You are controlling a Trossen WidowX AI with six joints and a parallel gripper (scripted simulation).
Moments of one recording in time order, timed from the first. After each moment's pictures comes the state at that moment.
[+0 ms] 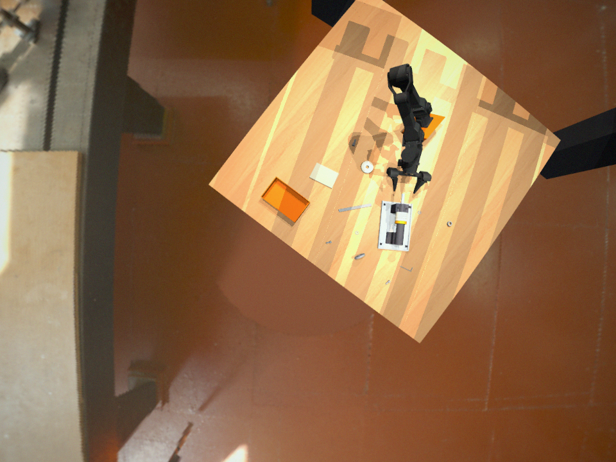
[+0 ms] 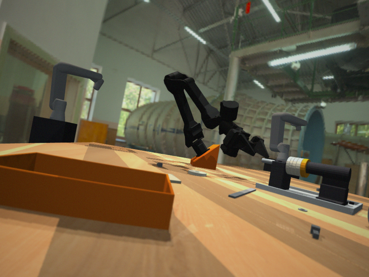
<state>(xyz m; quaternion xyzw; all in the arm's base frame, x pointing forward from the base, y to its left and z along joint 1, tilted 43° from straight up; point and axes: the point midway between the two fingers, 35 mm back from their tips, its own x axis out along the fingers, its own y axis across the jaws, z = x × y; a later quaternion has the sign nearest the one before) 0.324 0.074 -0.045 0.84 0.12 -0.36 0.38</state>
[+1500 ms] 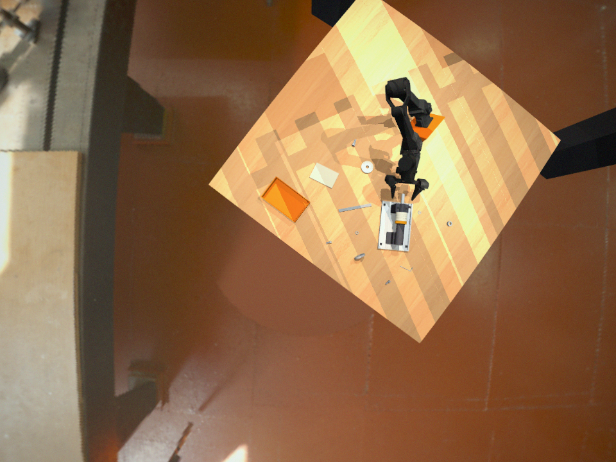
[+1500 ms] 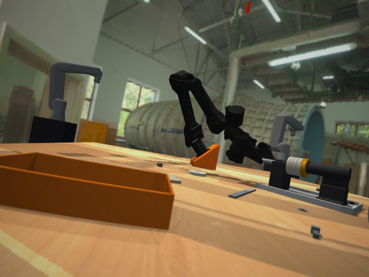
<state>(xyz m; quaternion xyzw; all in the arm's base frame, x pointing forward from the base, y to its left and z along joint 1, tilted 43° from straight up) 0.348 0.070 -0.070 0.84 0.12 -0.36 0.38</state>
